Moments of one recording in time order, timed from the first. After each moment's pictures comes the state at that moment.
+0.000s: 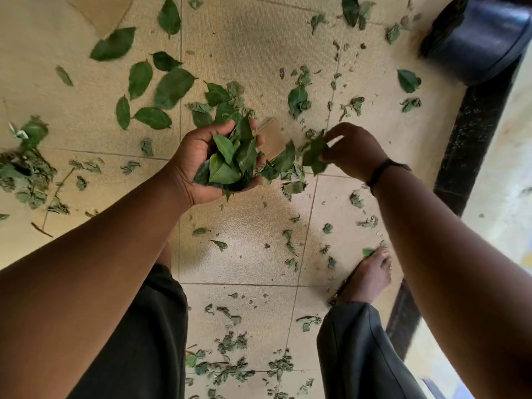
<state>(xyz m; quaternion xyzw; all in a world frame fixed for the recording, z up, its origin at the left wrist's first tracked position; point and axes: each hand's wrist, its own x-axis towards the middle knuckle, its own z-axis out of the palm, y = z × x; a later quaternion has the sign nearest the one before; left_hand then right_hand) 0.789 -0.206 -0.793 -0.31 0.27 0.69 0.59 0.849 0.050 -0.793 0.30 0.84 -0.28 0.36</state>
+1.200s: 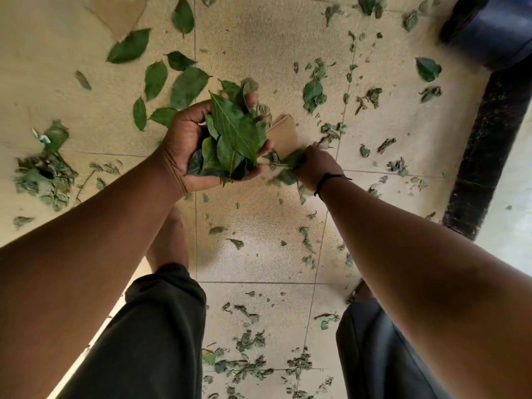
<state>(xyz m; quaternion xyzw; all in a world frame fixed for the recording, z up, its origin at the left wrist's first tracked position) 0.765 -0.227 -0.774 -0.24 0.23 0.72 0.61 0.876 -0.027 -0.866 0.32 0.82 -0.25 0.42</state>
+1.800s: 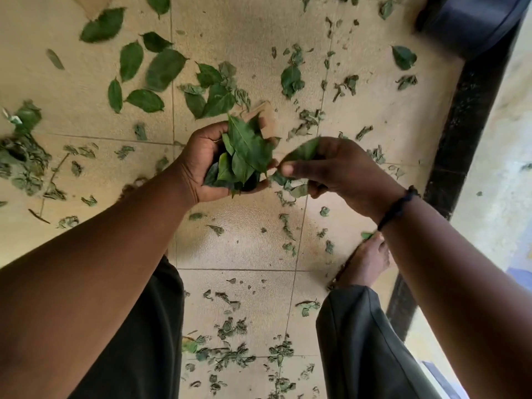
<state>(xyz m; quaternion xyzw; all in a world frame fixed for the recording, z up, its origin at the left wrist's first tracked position) 0.823 -0.196 -0.784 -0.28 0.25 0.69 0.62 0.891 0.005 -0.704 0.31 0.61 -0.63 0.37</state>
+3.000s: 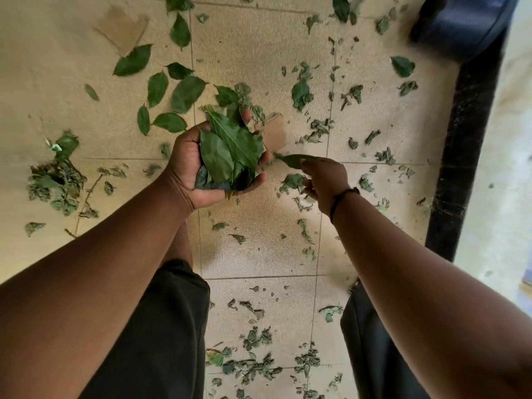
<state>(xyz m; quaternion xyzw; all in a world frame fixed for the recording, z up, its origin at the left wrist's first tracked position) 0.801 -0.238 -0.758 -0.27 0.23 0.73 0.59 0.903 -0.047 -0.780 0.60 0.52 -0.58 0.18</state>
